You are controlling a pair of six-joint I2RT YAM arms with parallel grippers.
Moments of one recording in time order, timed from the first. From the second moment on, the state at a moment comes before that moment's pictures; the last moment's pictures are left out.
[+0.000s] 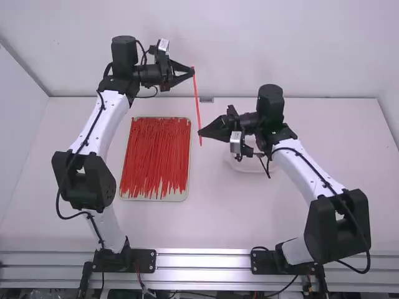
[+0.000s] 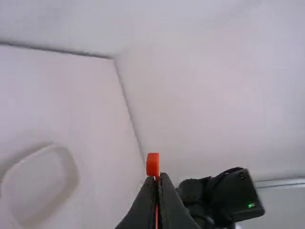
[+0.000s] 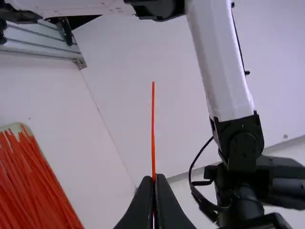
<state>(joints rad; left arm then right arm) -0.06 1.92 1.85 -0.25 1.17 -0.87 0.29 1.57 1.13 0.25 -1.54 -1.37</state>
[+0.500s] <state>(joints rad) -0.11 1.92 1.77 -0.13 1.15 -0.31 0.27 1.57 1.13 0.25 -1.54 -0.96</state>
